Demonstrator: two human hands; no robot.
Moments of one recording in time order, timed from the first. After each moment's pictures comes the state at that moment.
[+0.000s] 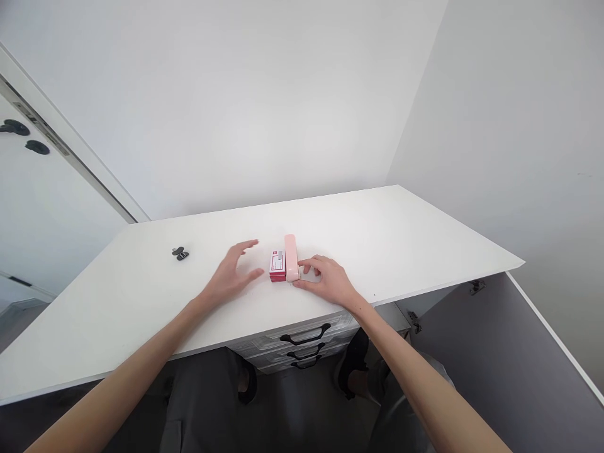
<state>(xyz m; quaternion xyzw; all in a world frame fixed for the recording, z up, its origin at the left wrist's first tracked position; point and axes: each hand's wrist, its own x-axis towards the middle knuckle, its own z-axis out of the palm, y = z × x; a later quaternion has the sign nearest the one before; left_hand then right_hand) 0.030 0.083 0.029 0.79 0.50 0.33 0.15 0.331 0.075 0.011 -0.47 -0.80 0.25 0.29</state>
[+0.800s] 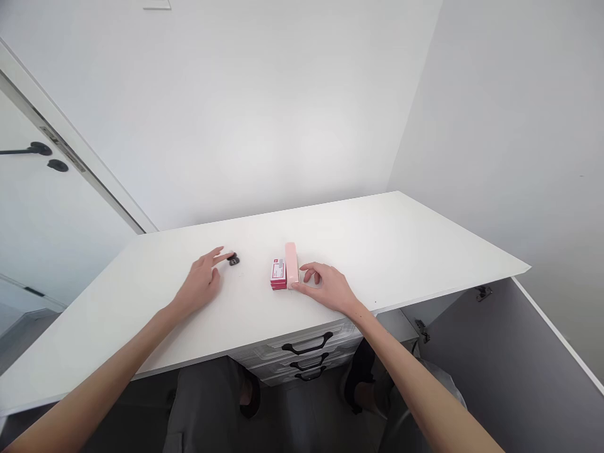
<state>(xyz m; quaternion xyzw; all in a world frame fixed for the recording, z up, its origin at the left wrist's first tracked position) -0.038 0.075 0.045 0.78 0.58 0.21 0.02 0.327 0.074 0.008 -0.49 -0.75 0.30 0.33</state>
